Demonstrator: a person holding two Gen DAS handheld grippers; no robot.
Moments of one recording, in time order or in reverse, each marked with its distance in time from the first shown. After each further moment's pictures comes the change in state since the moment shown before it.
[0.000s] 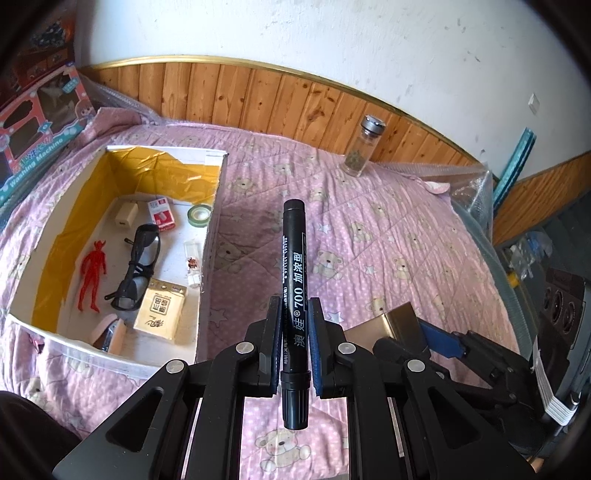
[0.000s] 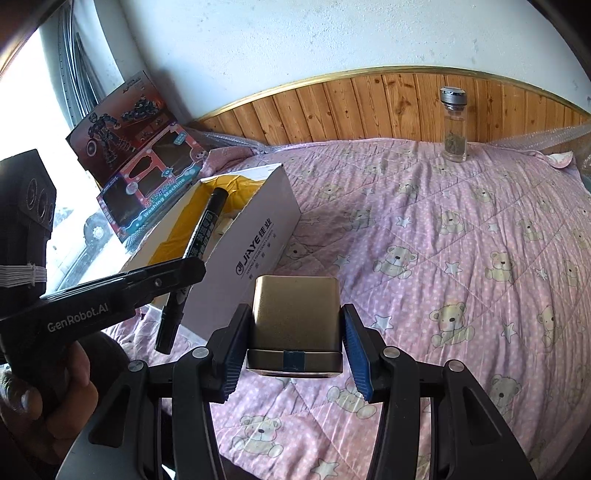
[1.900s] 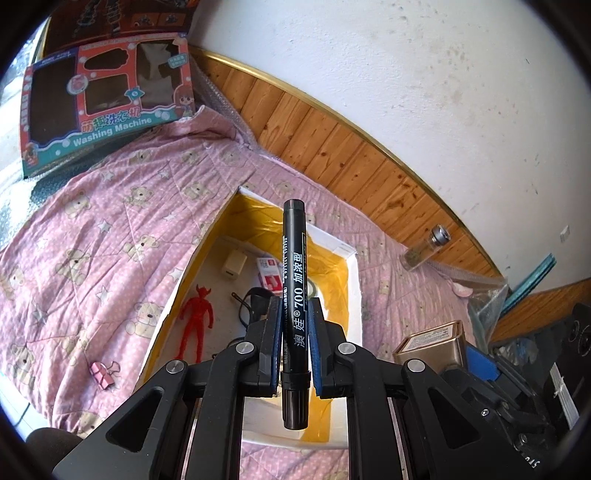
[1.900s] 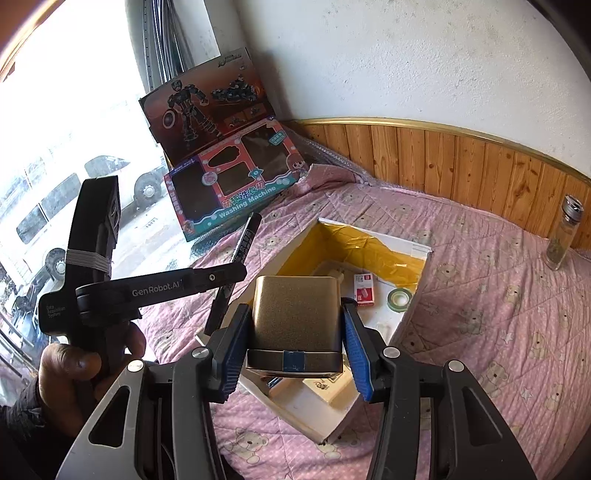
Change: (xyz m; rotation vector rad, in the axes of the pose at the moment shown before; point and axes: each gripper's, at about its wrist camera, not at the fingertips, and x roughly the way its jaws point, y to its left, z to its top) left arm -0.051 0.202 0.070 -0.349 -0.124 0.002; right arm 0.049 0.168 0.109 -0.269 -0.002 0.171
